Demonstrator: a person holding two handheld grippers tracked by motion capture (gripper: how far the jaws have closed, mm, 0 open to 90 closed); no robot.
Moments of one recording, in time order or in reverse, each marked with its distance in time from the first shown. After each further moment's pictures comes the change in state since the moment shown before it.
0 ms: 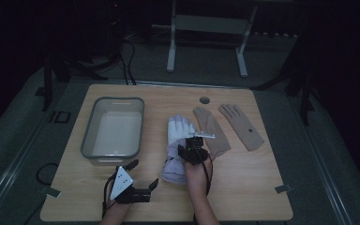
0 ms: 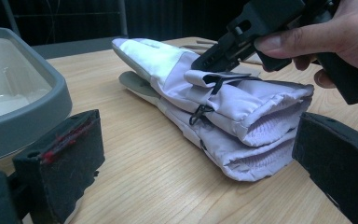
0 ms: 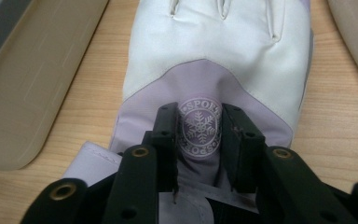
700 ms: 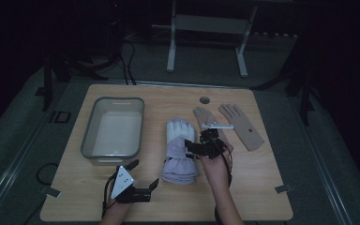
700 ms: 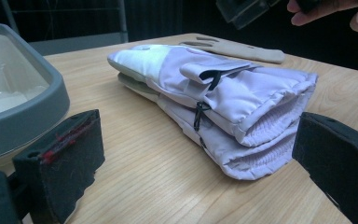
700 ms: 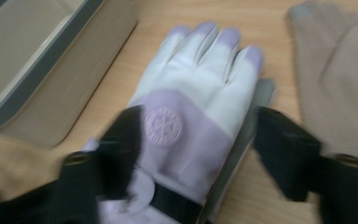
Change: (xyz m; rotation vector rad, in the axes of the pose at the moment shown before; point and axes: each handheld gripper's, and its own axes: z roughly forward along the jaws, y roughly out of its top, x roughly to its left) left arm 0.000 0.001 0.002 0.016 -0.004 -0.003; right arm -0.032 0.032 -0.047 -0.017 0.118 -0.147
